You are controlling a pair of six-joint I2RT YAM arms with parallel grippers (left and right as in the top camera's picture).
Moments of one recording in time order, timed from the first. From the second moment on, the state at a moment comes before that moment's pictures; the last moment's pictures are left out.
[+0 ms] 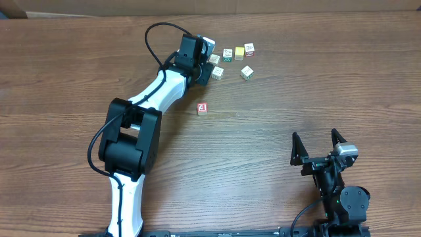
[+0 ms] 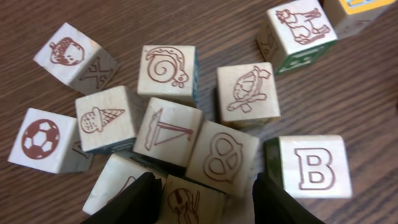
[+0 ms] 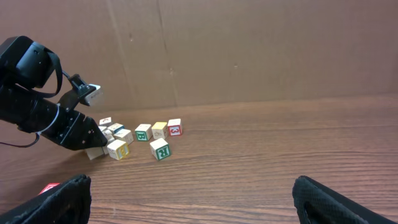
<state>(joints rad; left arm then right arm) -0.35 2.23 1.59 -0.26 0.00 0.09 0.03 0.01 0.02 -0.03 -0.09 0.12</state>
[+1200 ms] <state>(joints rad) -0.36 2.22 1.58 -0.33 0.00 0.08 0.03 0.01 0.02 -0.03 -0.09 0.12</state>
